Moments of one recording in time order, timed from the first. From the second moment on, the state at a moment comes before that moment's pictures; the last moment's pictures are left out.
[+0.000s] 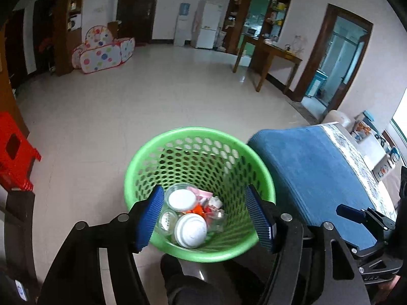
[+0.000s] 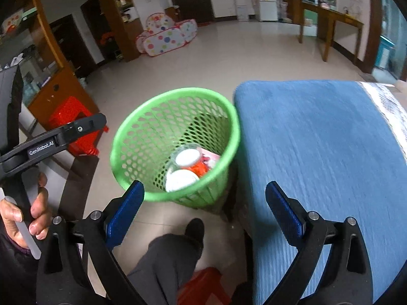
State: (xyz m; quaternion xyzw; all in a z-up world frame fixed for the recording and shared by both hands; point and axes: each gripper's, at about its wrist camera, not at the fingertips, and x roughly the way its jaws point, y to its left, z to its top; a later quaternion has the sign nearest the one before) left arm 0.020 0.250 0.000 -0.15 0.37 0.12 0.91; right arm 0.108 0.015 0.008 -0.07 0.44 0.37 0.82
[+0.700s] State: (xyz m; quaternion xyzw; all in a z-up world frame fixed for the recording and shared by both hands) left arm -0.015 0.162 0.021 -0.07 0.34 0.09 0.93; right arm 0.072 -0.069 0.025 -0.07 0.43 0.25 0.87
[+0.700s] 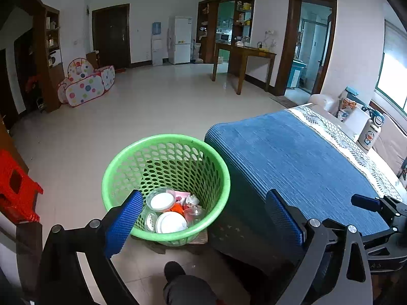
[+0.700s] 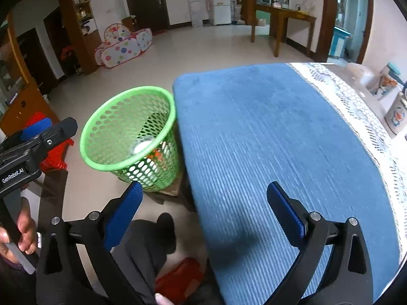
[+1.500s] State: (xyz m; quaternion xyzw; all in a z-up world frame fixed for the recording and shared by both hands) left arm -0.028 0.149 0.022 -0.07 0.34 0.08 0.94; right arm 0.063 -0.099 0.038 -0.04 0.40 0.23 0.88
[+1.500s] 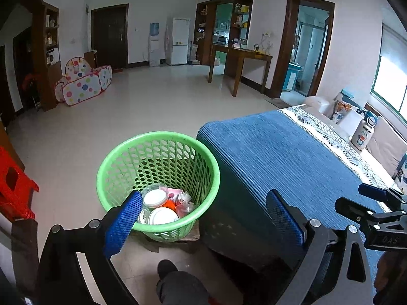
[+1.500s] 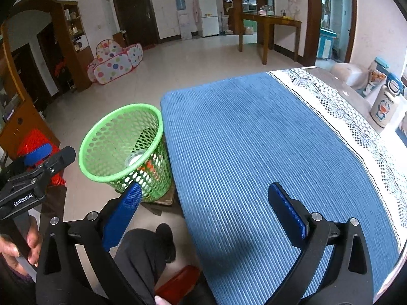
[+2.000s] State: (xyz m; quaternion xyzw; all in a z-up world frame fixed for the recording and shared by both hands) left arm -0.027 0.137 0.020 -0.07 0.33 0.09 0.94; right arm 0.063 -0.115 0.043 -0.02 0.40 0.22 0.89
